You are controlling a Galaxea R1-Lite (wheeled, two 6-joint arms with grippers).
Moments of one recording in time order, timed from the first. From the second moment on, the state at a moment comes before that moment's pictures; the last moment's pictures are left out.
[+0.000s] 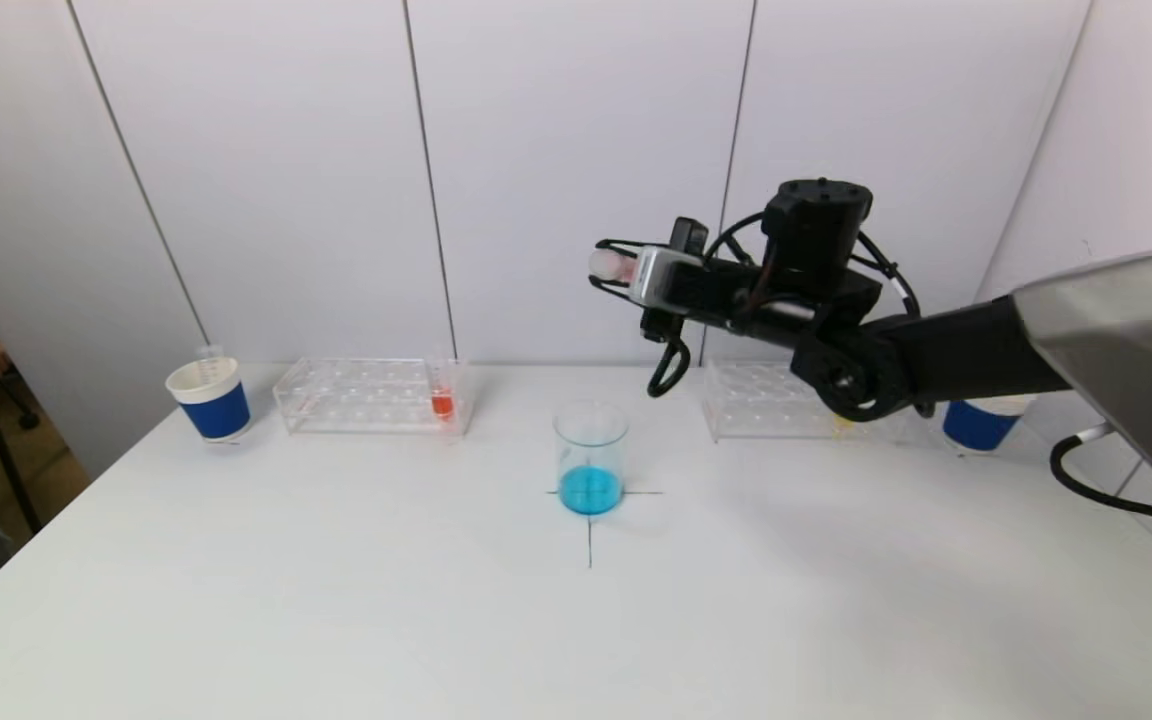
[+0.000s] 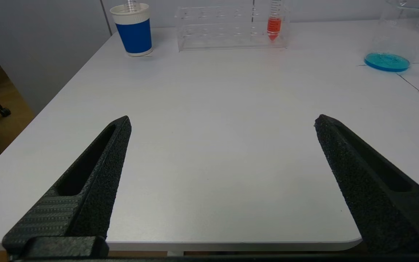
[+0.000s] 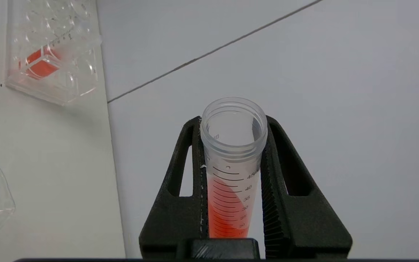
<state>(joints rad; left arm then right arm) 0.00 0.00 0.00 0.00 0.00 0.02 0.44 2.21 -1.51 -0.75 0.54 -1.08</state>
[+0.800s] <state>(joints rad) 0.00 0.00 0.00 0.00 0.00 0.02 0.43 2.27 -1.33 -0.90 0.61 -1.29</state>
